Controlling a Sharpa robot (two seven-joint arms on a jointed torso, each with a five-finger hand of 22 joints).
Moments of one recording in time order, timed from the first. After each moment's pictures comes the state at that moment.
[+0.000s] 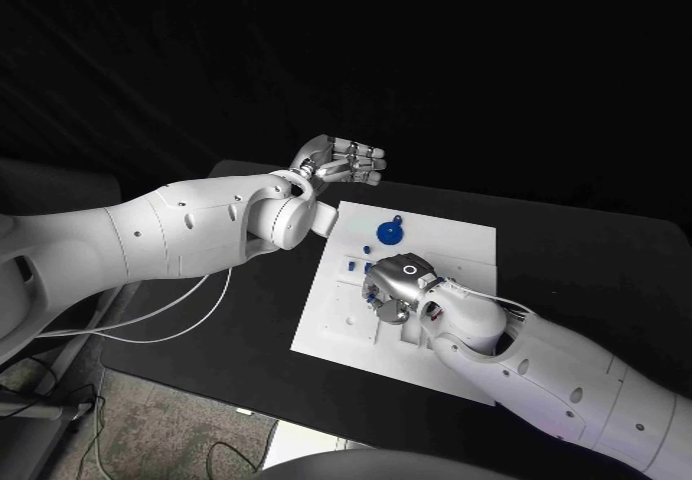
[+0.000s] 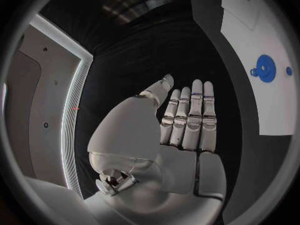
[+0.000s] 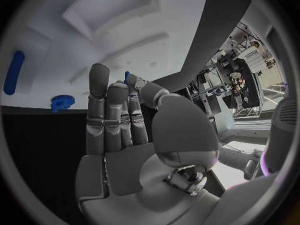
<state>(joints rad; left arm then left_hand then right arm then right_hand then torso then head) 1.32 -0.71 -0.11 1.30 -0.14 -0.35 0.36 1.37 -0.04 0.29 -0.13 0.08 1.03 0.15 0.06 0.06 1.07 0.14 0.06 0.06 1.19 0.11 0.07 0.08 0.05 1.00 0.09 0.07 0.43 0.89 -0.40 0.14 1.33 -2.10 -0.20 -0.13 1.24 -0.09 0.66 -0.28 0.16 1.27 0.08 0.06 0.07 1.33 0.05 0.06 0.06 1.44 -0.06 0.77 0.89 0.13 1.47 -0.08 0.50 0.82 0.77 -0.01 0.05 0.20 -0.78</state>
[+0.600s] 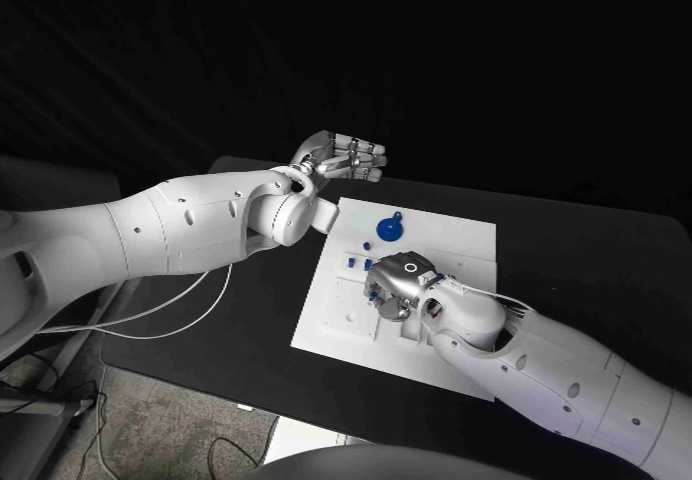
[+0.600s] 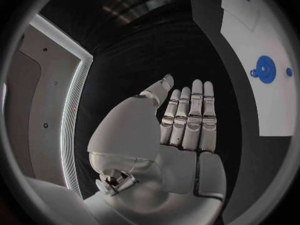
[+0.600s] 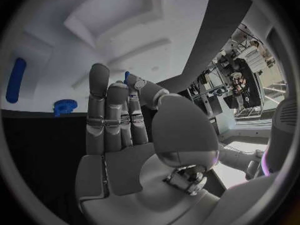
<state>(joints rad) 1.32 -0.71 -0.11 1.30 -0.14 -0.35 0.36 1.37 -0.04 0.29 -0.13 0.08 1.03 0.15 0.06 0.06 1.07 0.14 0.06 0.06 1.19 0.11 0.07 0.08 0.05 1.00 0.09 0.07 0.43 0.88 -0.40 0.14 1.31 -2.10 -0.19 -0.14 1.24 -0.09 0.66 -0.28 0.16 1.27 0.08 0.06 0.07 1.33 0.05 0.06 0.06 1.44 -0.06 0.77 0.89 0.13 1.47 -0.08 0.49 0.82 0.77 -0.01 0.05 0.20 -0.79</state>
